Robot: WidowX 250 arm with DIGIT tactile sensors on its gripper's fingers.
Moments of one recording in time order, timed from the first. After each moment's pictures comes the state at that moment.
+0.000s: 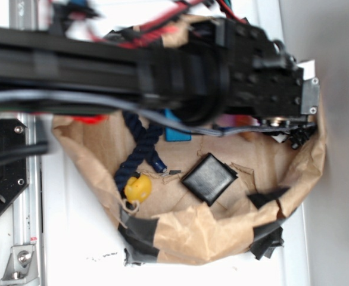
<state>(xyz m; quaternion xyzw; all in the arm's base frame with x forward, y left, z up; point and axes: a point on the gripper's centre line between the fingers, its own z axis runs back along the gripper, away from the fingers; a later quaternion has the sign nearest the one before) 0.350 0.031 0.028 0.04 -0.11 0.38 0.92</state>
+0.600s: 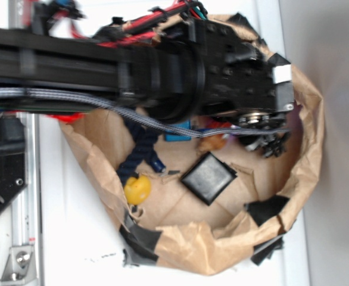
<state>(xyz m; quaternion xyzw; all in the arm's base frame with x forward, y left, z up) 0.296 0.003 0.012 0.00 -0.04 0.34 0.94</state>
